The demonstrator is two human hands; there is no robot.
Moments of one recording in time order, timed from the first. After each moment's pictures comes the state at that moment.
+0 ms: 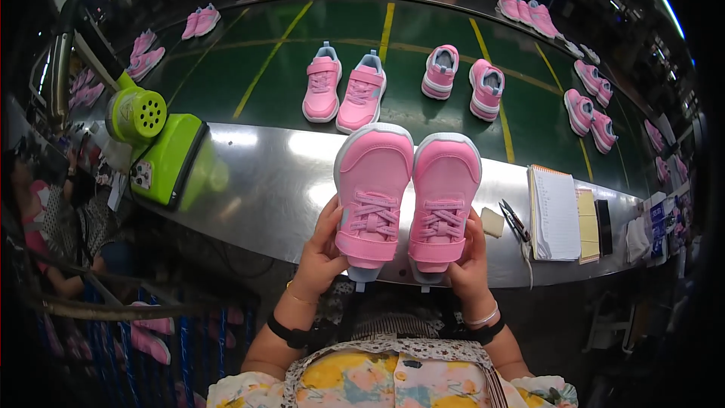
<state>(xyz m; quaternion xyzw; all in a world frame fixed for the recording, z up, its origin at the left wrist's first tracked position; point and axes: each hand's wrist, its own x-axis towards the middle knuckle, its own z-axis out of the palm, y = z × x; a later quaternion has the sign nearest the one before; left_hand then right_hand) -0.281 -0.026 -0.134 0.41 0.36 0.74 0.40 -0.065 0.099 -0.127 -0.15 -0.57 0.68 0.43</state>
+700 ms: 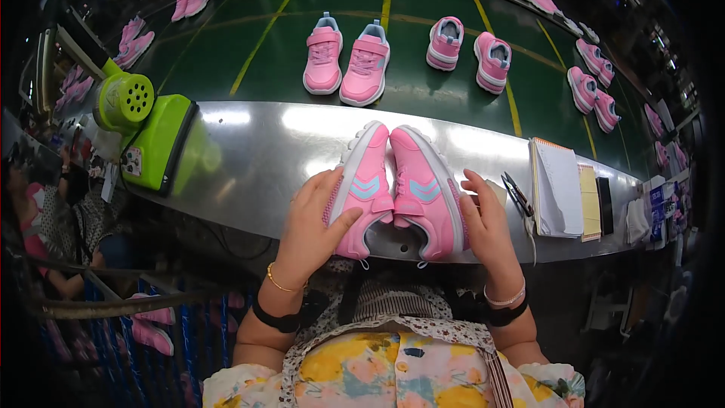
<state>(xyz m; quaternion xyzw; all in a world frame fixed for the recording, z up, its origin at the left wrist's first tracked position) -0.307 -0.029 -0.076 0.52 0.75 0.39 0.11 -0.078 0.114 -0.073 -0.41 -0.81 0.35 0.23</state>
